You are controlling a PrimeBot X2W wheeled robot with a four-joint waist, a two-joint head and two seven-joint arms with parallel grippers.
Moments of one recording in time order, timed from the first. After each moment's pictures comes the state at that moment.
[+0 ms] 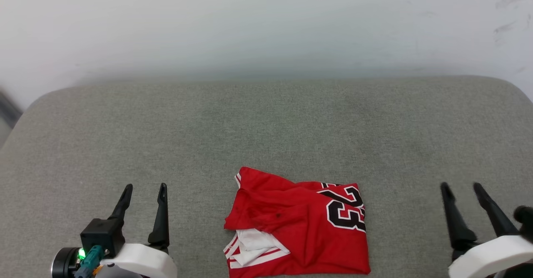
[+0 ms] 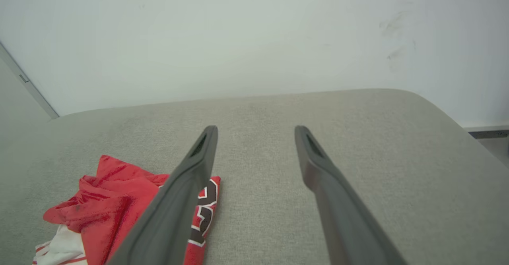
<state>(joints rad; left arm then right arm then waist) -0.02 0.43 -0.39 0.04 -0.53 0.29 -0.24 0.13 -0.08 -0.09 -0.19 0.24 0.13 0.12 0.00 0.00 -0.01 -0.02</state>
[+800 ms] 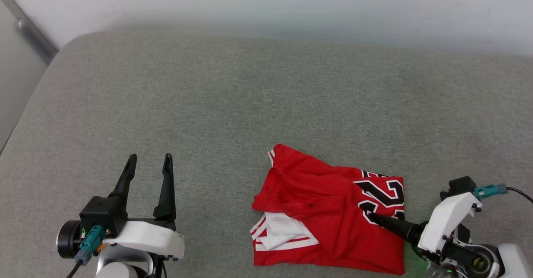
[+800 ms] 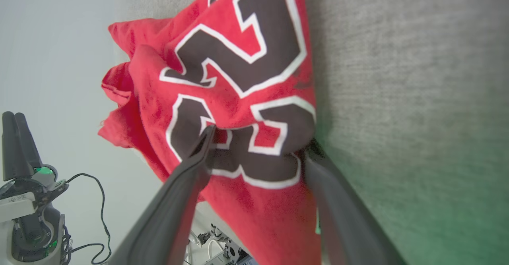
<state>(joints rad) -0.11 0.39 -0.37 0.01 -0.51 0.27 -0.26 -0.21 -0.09 -0.08 0.41 0.88 0.13 0.83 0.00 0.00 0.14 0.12</state>
